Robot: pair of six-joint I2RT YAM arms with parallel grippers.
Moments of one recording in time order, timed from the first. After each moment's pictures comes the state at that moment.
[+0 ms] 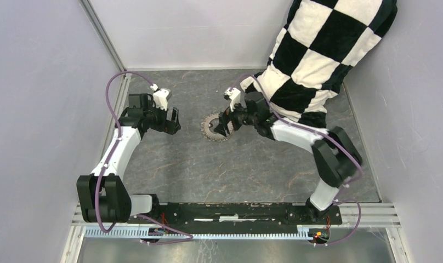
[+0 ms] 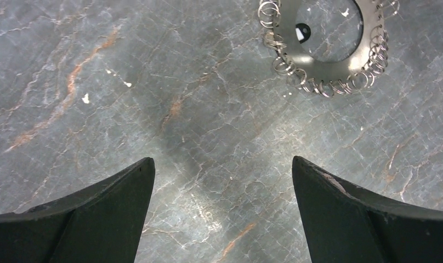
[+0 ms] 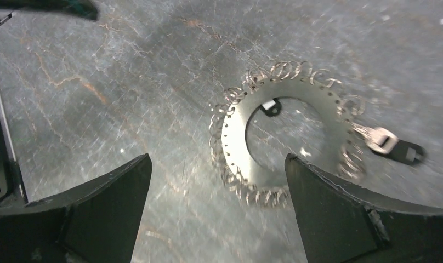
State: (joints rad) left arm -0.01 1.28 0.96 -0.50 0.37 0.25; right arm 0.63 1.81 1.13 0.19 -0.49 0.05
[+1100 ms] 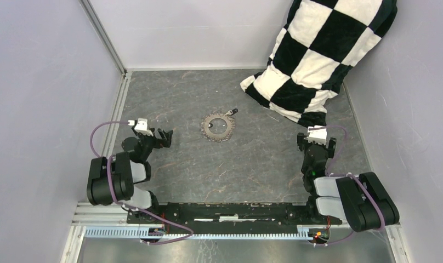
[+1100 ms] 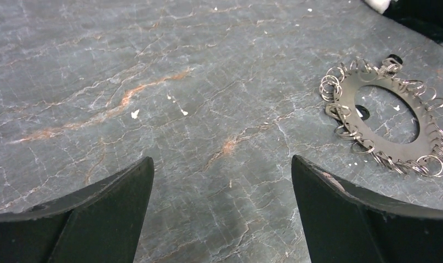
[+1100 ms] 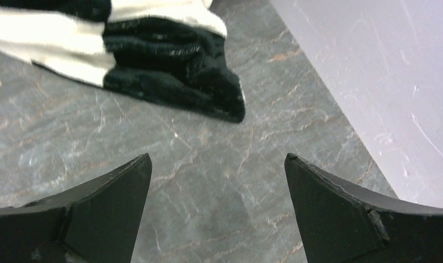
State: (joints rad) left arm 0.24 1.44 0.18 1.06 0.51 -0.06; right arm 0.19 1.23 0.02 1.01 0.60 -0.17
